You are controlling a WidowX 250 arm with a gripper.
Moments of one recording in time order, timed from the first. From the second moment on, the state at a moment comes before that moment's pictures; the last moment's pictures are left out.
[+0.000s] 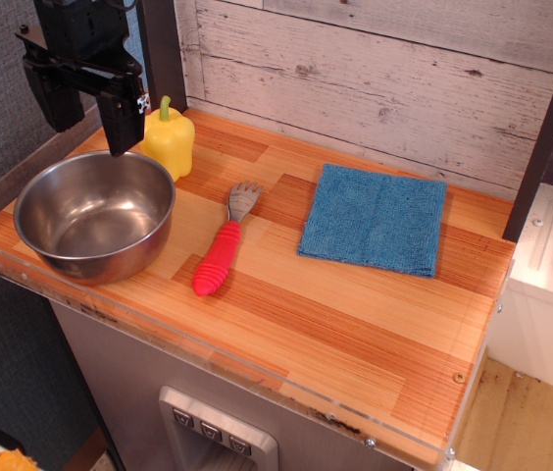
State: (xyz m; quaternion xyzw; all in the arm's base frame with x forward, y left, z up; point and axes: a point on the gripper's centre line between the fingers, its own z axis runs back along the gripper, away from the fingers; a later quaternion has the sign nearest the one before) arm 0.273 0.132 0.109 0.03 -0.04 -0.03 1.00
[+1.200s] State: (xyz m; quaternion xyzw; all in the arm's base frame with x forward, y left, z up) arm 0.341 0.022 0.079 -0.01 -0.11 -0.08 0.99
